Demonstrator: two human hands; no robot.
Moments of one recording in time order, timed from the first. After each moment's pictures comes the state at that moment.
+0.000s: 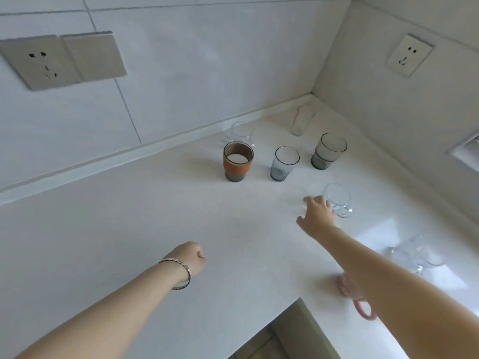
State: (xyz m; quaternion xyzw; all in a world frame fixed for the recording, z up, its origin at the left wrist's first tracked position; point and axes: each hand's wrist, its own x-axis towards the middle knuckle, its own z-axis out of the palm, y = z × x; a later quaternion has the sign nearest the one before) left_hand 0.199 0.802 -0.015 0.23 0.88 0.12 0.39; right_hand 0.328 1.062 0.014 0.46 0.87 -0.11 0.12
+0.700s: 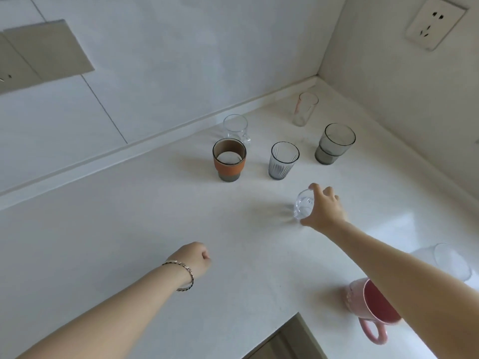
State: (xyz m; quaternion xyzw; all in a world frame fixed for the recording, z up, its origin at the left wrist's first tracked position) left_hand 0.197 0.853 -0.033 0.23 0.88 0.09 0.40; right_hand 0.324 1.123 -0.005 0.45 0.87 -0.18 0.11
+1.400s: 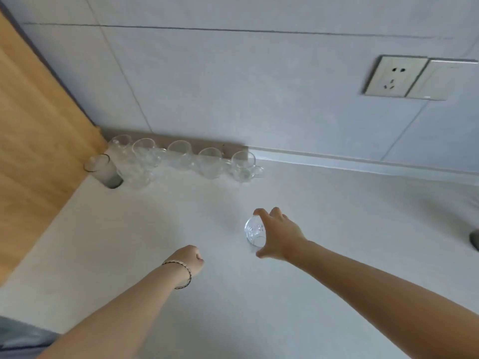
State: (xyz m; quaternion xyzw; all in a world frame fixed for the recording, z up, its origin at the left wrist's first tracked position) left_hand 0.158 0.360 -0.023 -0.14 0.92 0.15 0.32; right_hand 0.126 0.579 0.029 -0.11 0.96 -0.16 0.22
